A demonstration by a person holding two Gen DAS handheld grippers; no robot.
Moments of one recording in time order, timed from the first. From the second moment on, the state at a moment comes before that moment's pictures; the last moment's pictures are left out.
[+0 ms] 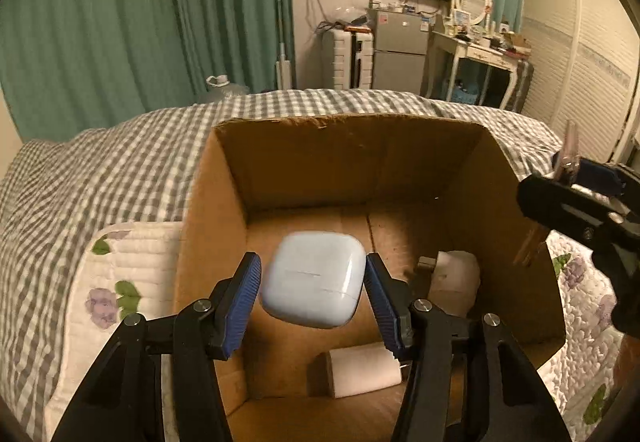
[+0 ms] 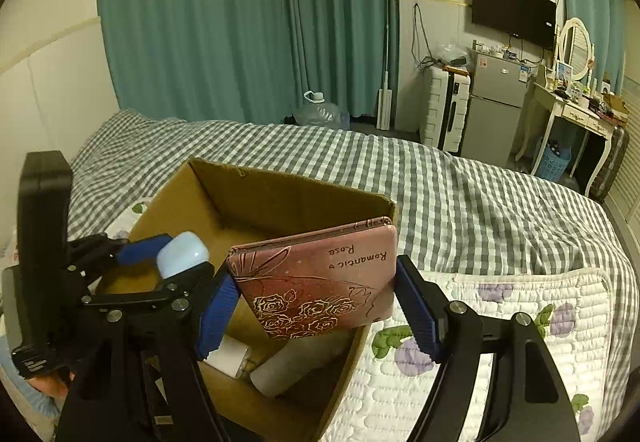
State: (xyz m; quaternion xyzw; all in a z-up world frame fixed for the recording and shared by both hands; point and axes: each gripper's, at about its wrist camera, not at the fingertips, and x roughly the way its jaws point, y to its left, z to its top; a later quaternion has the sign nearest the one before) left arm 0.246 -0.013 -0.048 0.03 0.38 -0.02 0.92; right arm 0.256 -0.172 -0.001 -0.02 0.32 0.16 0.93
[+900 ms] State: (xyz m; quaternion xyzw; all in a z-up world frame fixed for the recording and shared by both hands) left arm 0.217 0.026 -0.021 0.01 0.35 0.01 0.94; right arm 0.294 -0.127 -0.032 -0.06 0.36 0.15 0.92
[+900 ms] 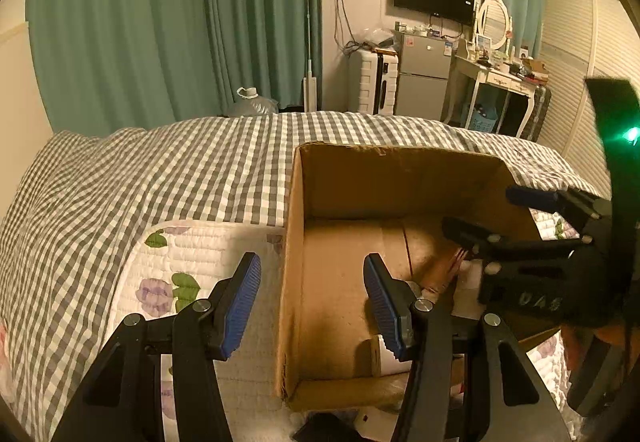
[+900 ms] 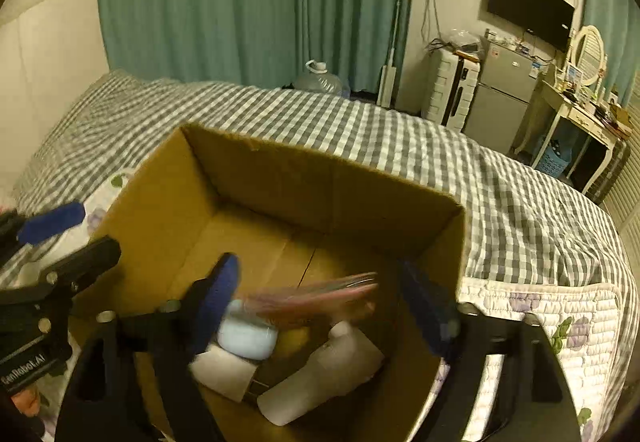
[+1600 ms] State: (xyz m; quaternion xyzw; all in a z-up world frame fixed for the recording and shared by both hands) left arm 0.126 0.020 -0.037 0.00 0.35 0.00 0.94; right arm 0.148 -0.184 -0.031 -0.03 0.30 0.16 0.94
